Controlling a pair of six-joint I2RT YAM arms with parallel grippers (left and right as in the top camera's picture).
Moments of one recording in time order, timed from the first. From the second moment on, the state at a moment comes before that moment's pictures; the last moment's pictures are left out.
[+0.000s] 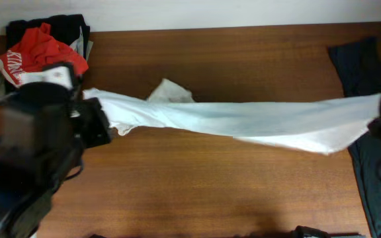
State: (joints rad) left arm -0.38 1.23 2.00 -1.44 -0.23 -0.52; right arm -0.28 1.11 1.96 -1.38 -0.05 0.35
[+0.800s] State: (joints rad) left arm -0.21 1.82 2.16 -0.84 -0.33 -0.26; right arm -0.28 1.59 2.13 -0.96 -0.21 0.32
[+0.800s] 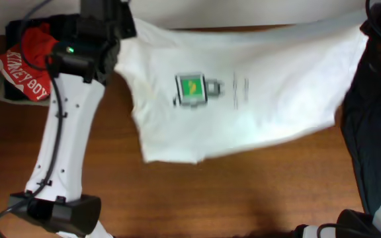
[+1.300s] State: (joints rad) left arm -0.14 1.82 2.54 -1.28 -0.18 -0.14; right arm -0.28 1.61 2.22 -1.22 -0.20 0.32
